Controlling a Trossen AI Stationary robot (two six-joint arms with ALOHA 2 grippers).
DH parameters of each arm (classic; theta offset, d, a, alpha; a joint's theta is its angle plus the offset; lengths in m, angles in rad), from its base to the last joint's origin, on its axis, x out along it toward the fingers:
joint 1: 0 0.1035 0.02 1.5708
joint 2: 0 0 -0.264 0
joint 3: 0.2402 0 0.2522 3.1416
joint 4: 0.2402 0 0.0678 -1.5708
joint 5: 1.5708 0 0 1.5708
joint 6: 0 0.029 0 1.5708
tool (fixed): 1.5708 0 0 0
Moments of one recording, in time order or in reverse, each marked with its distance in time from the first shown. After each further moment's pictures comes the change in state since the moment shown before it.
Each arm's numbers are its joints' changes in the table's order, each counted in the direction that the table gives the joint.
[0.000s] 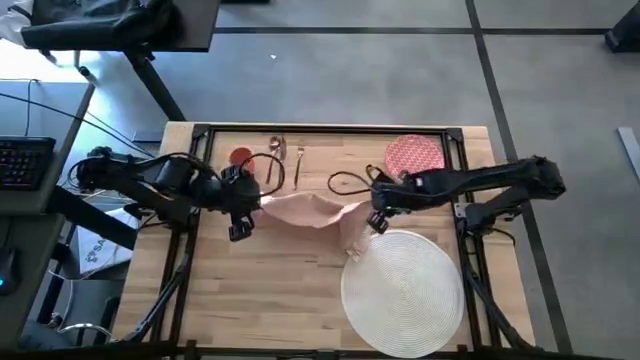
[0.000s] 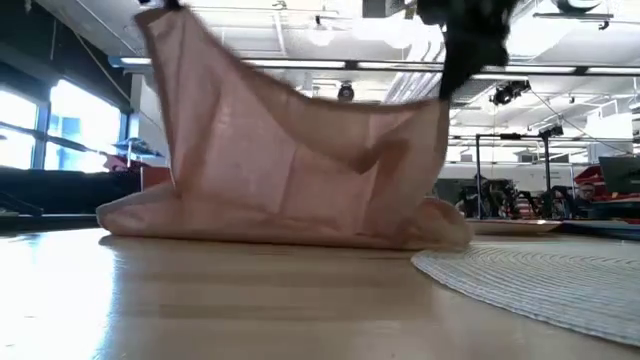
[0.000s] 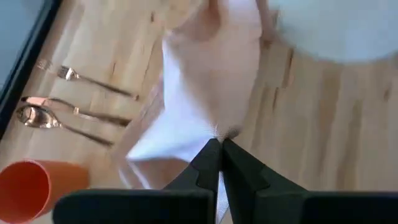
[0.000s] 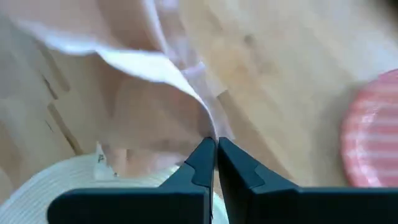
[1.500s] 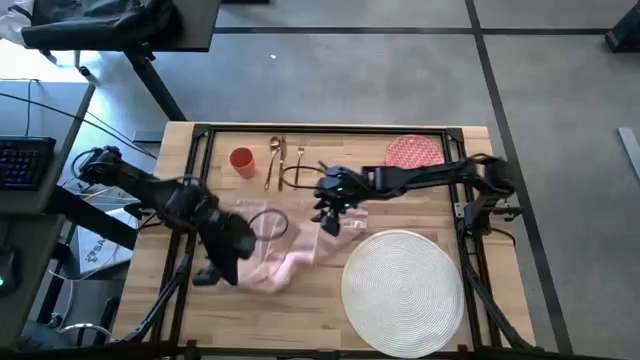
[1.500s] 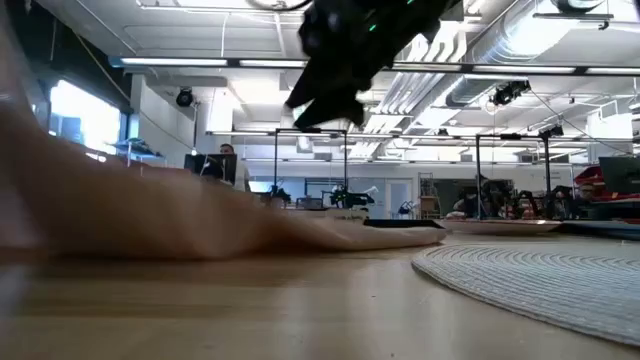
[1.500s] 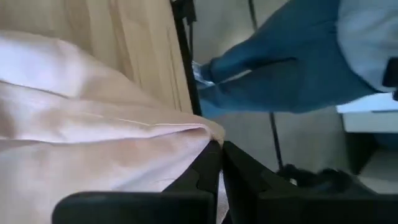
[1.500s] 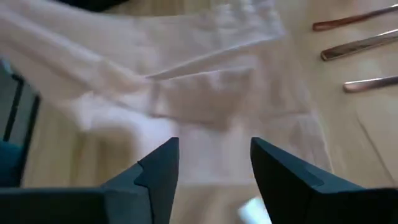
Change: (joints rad) left arm -0.228 0.012 -0.312 -0.351 0.766 -0.102; right arm -0.167 -0.498 0.112 -0.695 -0.529 -0.402
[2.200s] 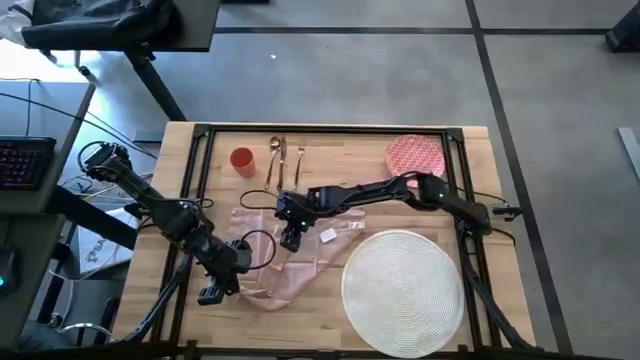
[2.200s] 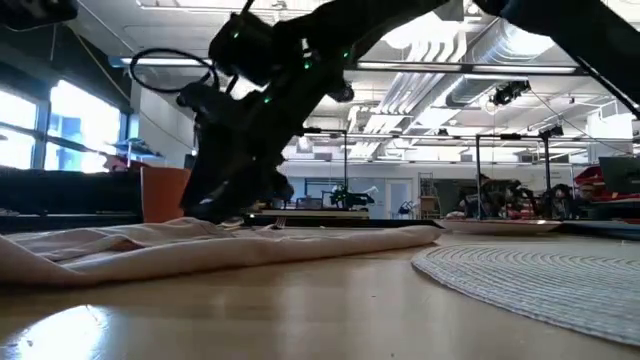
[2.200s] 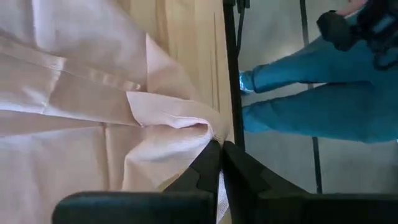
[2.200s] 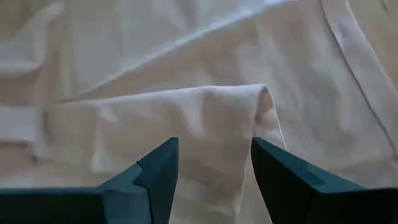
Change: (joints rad) left arm -0.149 0.000 -0.108 -0.076 -0.240 -0.141; right arm 0.052 -0.536 0.529 0.152 -0.046 0.174
